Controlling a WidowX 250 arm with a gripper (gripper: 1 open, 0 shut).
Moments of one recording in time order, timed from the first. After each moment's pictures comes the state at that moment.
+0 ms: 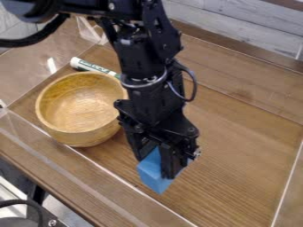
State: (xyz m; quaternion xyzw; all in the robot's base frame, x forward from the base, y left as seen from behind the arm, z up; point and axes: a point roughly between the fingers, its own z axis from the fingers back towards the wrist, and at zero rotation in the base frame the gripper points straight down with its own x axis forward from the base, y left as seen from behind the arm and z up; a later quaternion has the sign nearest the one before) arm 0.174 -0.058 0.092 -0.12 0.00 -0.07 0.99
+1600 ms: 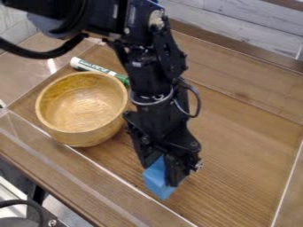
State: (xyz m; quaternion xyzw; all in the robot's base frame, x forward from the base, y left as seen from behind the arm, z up) arm 0.183 -0.058 0.067 -0.11 0.00 -0.08 0.99
